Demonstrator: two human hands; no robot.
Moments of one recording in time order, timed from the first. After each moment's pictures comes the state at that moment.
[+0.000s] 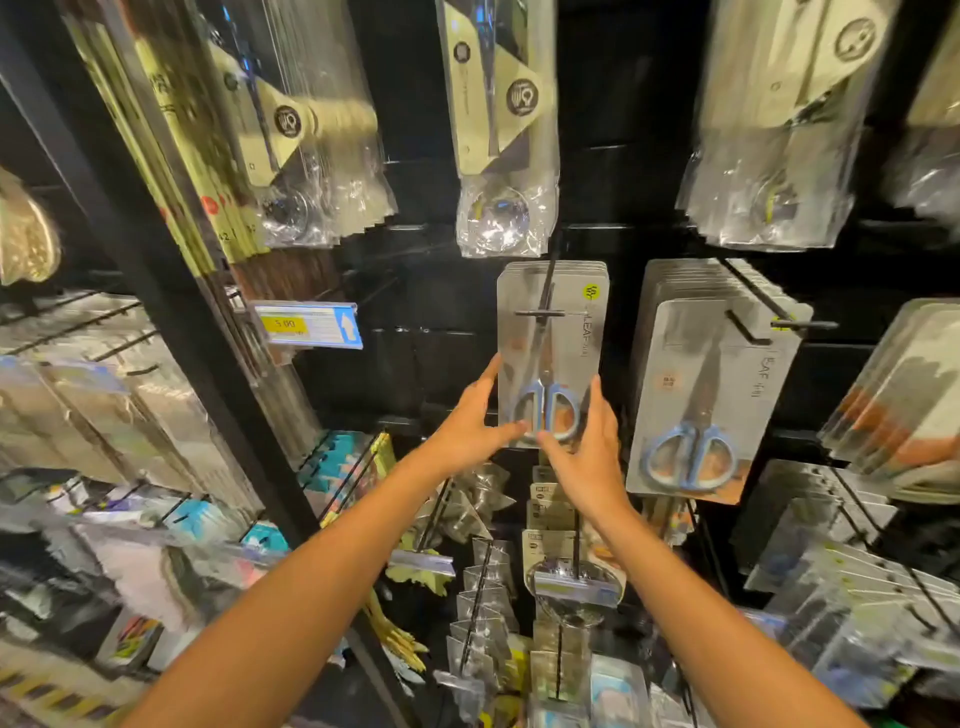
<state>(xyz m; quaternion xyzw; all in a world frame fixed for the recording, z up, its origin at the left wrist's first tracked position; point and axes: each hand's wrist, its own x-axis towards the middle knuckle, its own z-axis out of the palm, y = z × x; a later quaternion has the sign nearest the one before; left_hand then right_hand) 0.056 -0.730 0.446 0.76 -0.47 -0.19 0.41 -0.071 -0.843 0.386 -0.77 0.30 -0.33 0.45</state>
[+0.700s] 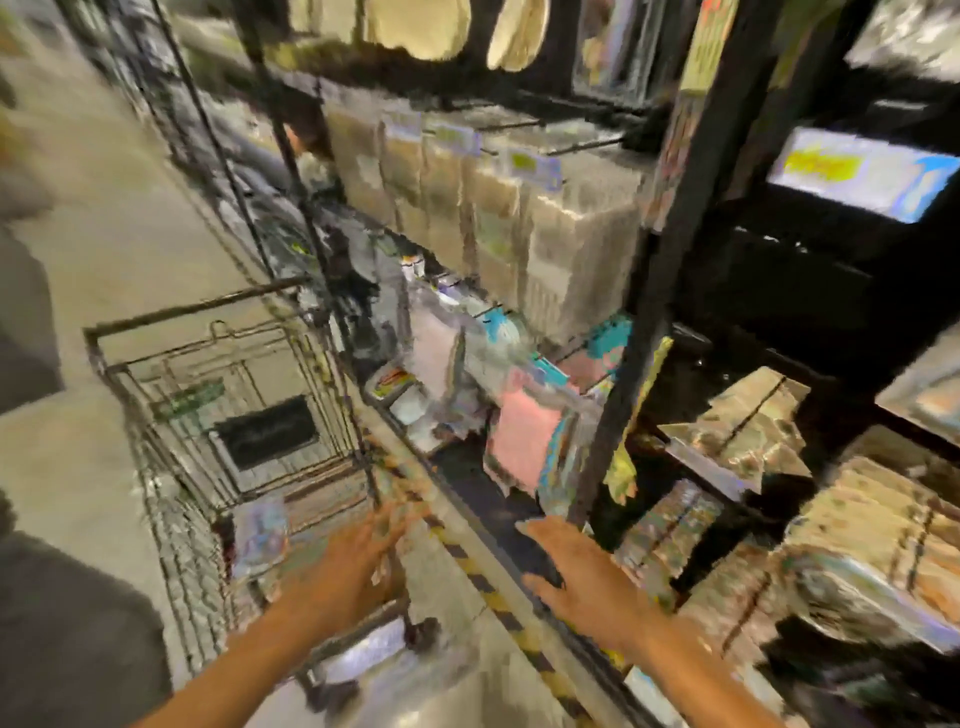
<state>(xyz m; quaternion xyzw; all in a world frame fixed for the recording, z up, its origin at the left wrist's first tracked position) -0.035 -0.197 0.196 0.97 -0.20 -0.12 0.11 -0.065 -0.546 0.248 -0.94 -0.15 0.16 0.26</state>
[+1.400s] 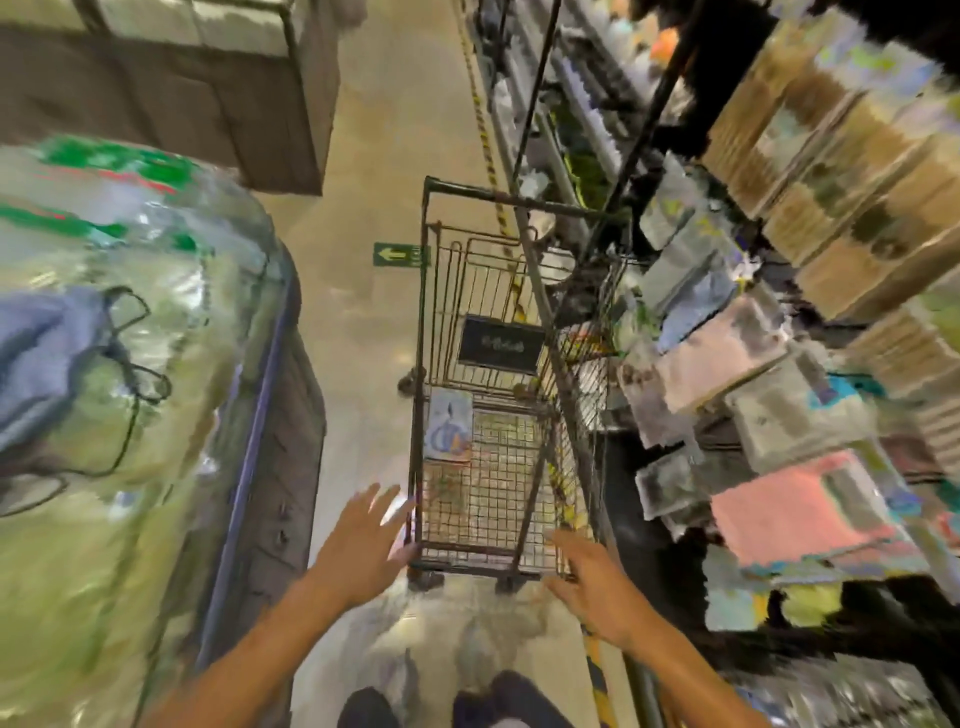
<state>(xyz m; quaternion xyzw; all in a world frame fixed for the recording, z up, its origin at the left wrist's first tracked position) -0.176 0.089 0.132 0.97 0.09 -0.19 0.14 -0.029 -0.215 0.186 -0.90 -0.27 0.32 0.12</state>
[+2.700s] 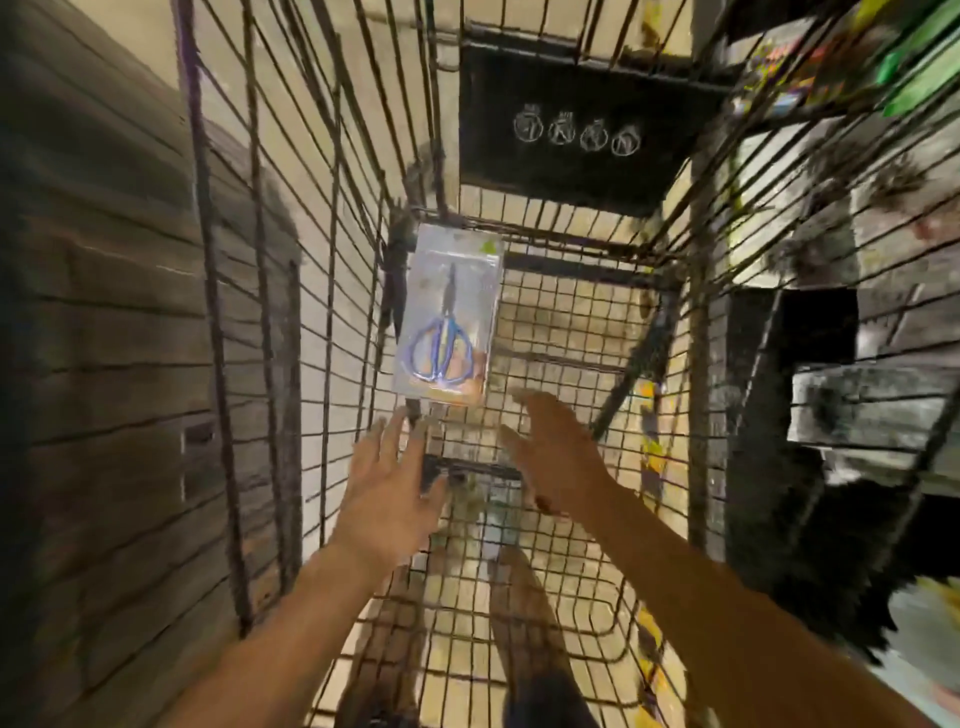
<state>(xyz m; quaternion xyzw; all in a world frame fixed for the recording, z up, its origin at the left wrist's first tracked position) 0.076 0.089 -0.159 0.85 0.32 -0.32 0.28 0.243 -0.044 -0.168 -0.84 -0.20 0.48 0.16</state>
